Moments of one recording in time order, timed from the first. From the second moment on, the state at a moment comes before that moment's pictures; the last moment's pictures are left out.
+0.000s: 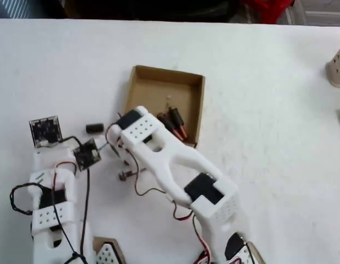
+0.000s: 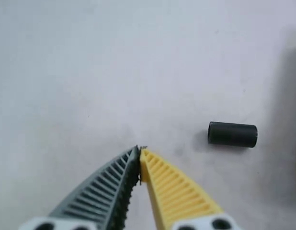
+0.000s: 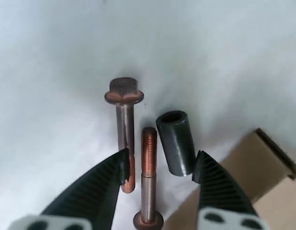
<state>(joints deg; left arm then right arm) -23.6 -60.4 91.1 13.9 -2.4 -42.1 30.2 -4.0 76.0 72.2</state>
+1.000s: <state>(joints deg) -28.9 -60.4 91.1 13.9 1.6 -42.3 35.6 -14.1 83.7 70.1</state>
